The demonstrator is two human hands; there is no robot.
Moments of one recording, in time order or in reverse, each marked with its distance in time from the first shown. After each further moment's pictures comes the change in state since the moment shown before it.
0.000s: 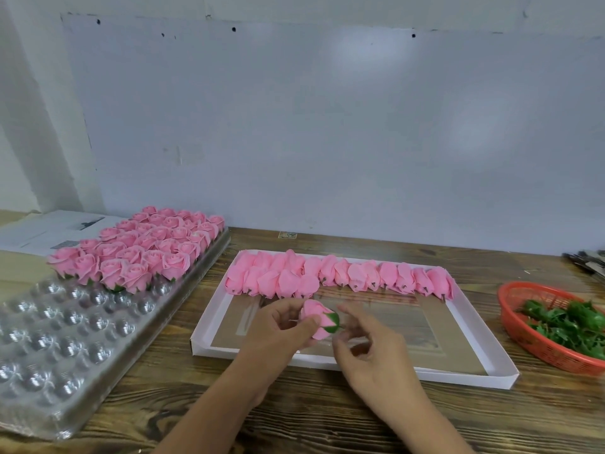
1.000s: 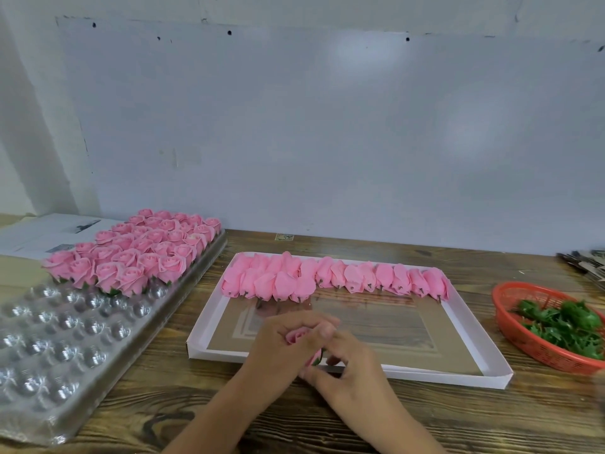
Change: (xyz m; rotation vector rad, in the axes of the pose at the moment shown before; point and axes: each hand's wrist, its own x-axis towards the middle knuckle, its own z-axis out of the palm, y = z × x) left_hand -0.010 0.003 0.011 0.124 -0.084 0.295; right_hand -0.008 -0.010 0.015 -0.027 -0.221 -0.118
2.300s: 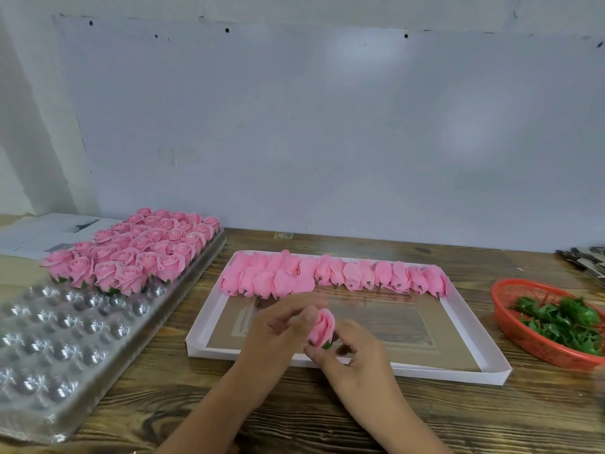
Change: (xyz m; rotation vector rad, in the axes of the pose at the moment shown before) left_hand 0.003 0.002 -0.004 -0.078 0.074 0.037; right_hand 0.001 0.004 -0.002 0.042 0.164 0.098
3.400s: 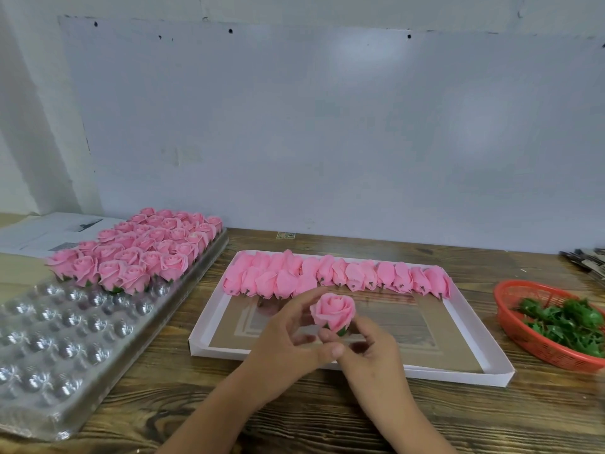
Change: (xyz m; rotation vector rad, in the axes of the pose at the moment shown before) left_hand 0.000 -0.006 0.000 0.098 -0.197 -0.113; right_hand 0.000 0.000 -0.005 0.206 0.095 0.053
